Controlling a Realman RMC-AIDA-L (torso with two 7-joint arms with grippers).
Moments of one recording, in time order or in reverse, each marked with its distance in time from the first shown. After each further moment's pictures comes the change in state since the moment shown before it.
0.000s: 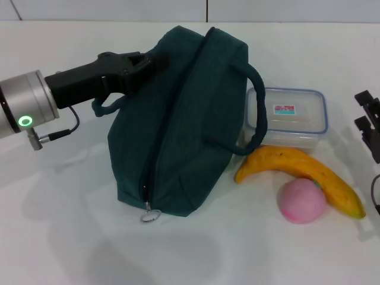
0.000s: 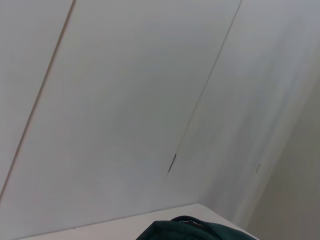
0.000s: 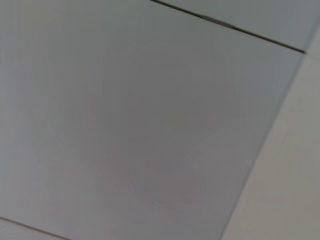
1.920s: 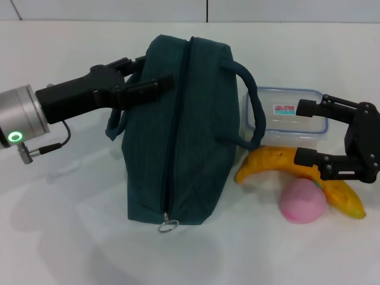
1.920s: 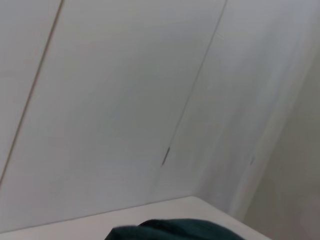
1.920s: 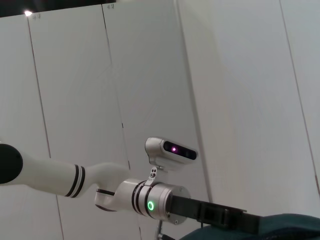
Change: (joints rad) left arm 0.049 0.003 0.001 0.019 0.008 0.041 0.030; right arm 0.020 -0.024 -0.750 -1.009 -0.171 -0.455 -0.025
